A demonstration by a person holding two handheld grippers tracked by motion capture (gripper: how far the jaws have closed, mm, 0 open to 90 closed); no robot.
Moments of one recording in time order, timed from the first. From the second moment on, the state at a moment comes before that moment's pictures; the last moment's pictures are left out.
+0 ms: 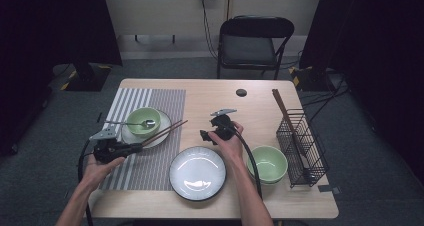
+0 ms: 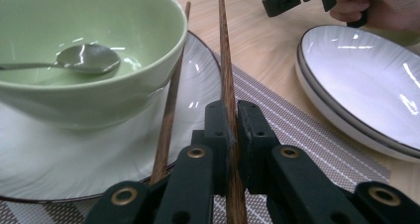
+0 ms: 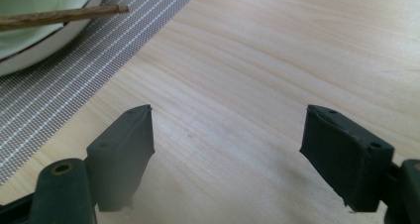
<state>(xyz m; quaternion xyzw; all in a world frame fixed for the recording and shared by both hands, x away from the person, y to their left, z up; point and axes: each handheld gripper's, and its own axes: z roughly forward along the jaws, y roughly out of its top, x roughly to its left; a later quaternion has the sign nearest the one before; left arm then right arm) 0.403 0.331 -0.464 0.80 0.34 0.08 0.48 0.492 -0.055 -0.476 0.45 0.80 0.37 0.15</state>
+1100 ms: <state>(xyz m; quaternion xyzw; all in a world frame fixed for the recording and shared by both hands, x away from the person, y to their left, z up) 0.408 0.330 -0.477 0.81 0.35 0.10 0.45 0.489 -0.058 -0.501 0.43 0.81 0.35 0.20</state>
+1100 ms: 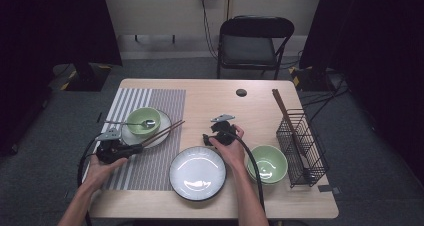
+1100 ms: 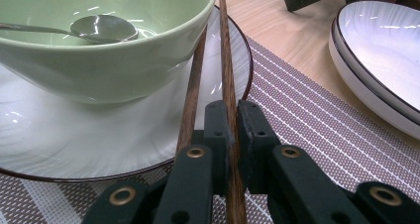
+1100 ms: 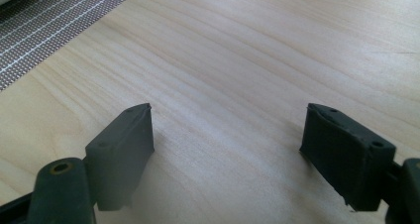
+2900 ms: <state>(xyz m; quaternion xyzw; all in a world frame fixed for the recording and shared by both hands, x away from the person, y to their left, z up) 0.411 0.312 -0.468 0.81 0.34 0.10 0.47 0.489 -0.058 -0.501 0.43 0.81 0.35 0.20</state>
